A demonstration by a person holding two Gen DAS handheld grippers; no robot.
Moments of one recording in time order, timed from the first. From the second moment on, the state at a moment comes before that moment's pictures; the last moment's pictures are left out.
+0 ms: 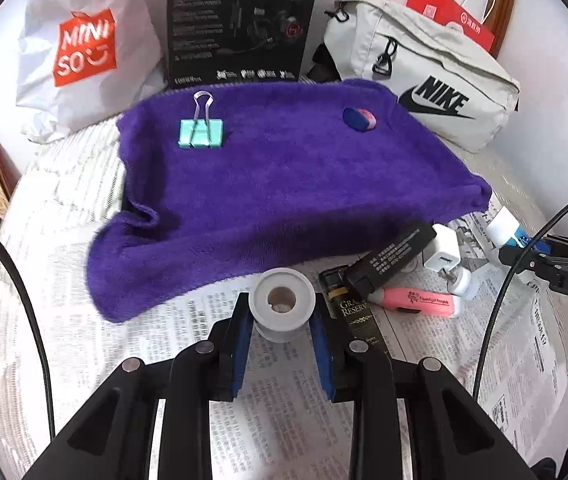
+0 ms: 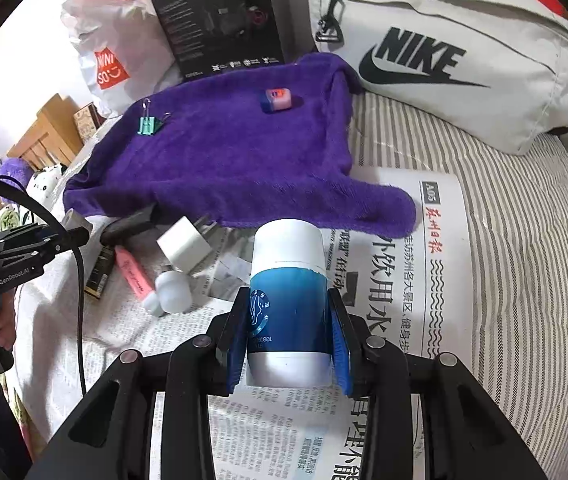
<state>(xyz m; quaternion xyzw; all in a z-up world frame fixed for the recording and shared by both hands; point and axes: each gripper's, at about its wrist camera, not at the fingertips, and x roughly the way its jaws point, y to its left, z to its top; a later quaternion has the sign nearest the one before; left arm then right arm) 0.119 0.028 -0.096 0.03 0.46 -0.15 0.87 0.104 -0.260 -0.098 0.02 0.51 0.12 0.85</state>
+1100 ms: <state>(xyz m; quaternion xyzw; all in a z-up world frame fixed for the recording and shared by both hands) 0.176 0.046 -0.061 0.01 0.45 -0.14 0.88 0.184 -0.236 -0.058 0.03 0.48 0.15 0.86</state>
